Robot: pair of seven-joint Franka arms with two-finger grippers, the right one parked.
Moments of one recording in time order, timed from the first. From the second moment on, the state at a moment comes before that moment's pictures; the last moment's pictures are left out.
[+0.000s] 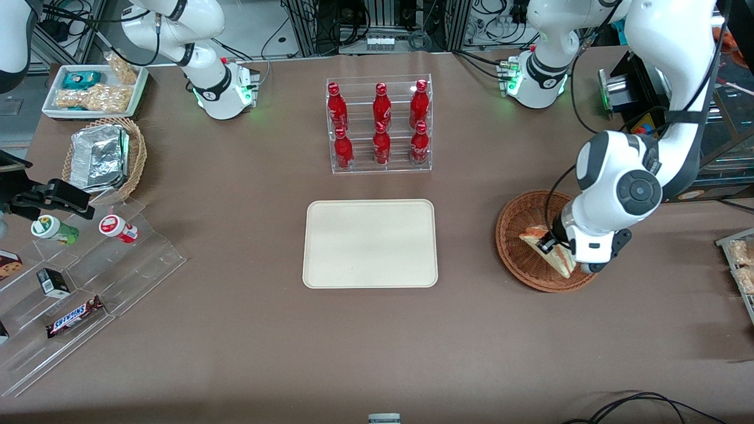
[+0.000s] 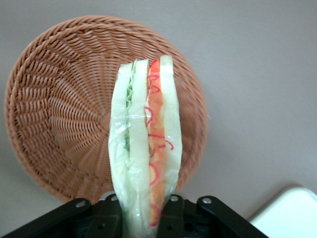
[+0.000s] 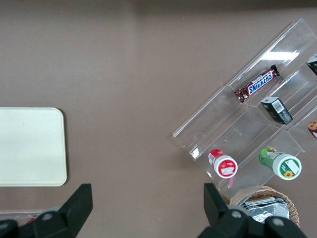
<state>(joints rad) 0.05 0.28 -0.31 -1.87 0.08 2.04 -0.94</state>
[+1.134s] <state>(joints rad) -0.46 0.81 -0.32 -1.28 0.10 1.99 -0.85</state>
